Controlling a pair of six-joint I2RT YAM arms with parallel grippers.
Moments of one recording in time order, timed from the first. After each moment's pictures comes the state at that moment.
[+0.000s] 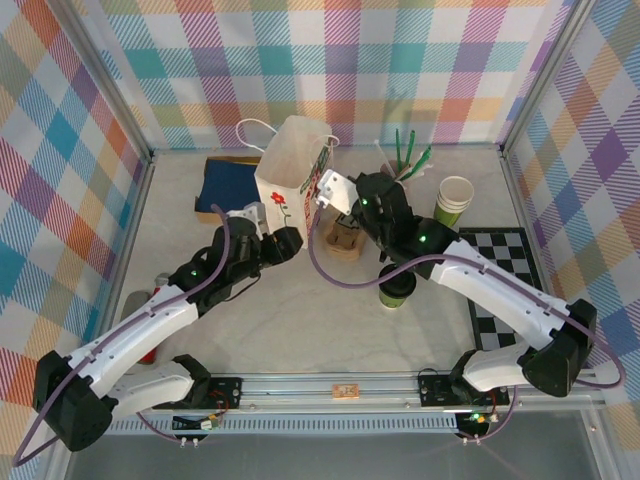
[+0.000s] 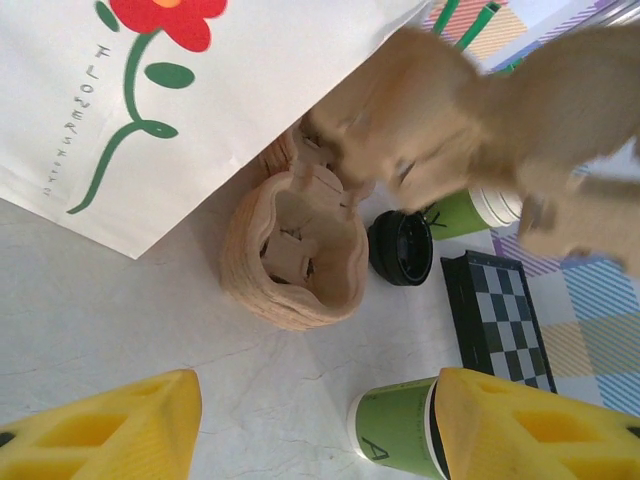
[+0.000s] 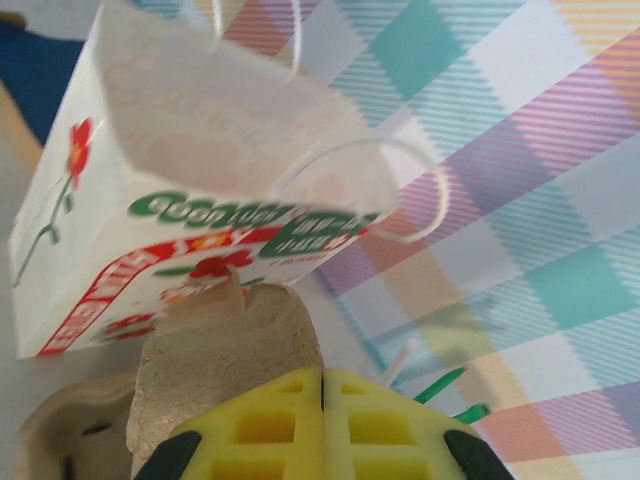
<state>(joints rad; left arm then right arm) -0.64 1.03 0.83 -0.27 -0.01 -0.84 0.86 1.35 1.33 -0.31 0.43 -0.67</state>
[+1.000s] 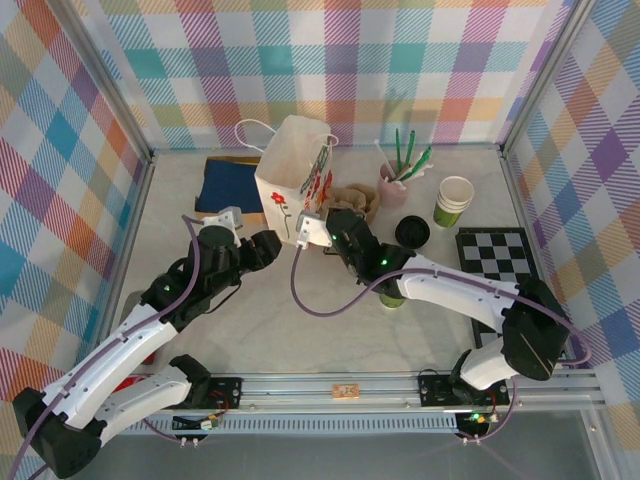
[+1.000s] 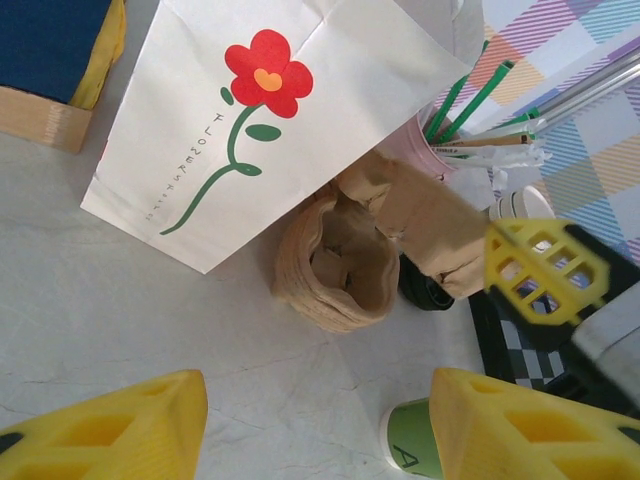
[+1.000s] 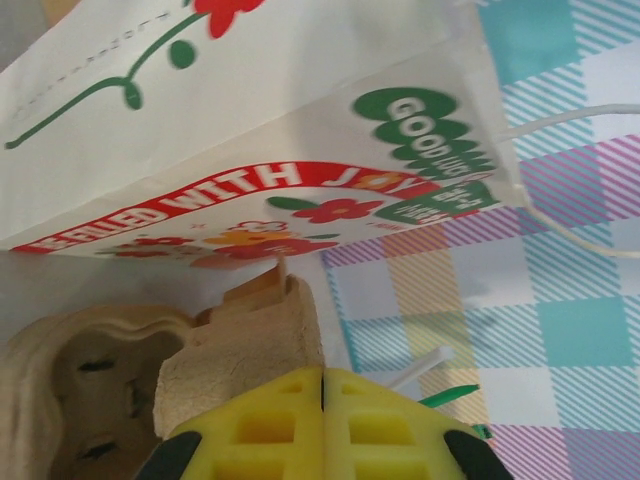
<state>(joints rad) -0.62 0.87 0.83 -0.43 -0.10 -0.81 0.94 1.47 1.06 -0.03 0.57 -0.91</state>
